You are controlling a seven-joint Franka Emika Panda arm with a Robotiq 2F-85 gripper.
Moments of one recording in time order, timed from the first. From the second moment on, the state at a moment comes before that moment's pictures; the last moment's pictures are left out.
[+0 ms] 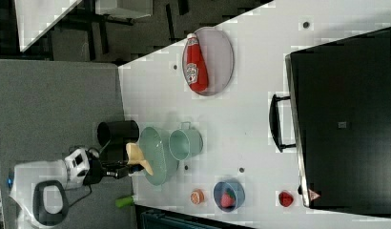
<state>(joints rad) 0.10 -0.23 0.38 -2.33 0.15 0.49 -0.17</state>
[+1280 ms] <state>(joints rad) 0.08 0.12 0.38 -2.39 0.05 0.91 0.14</state>
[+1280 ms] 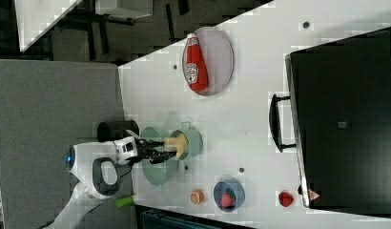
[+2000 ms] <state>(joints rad) 0.07 -0.10 0.18 -2.15 0.05 0.49 0.16</state>
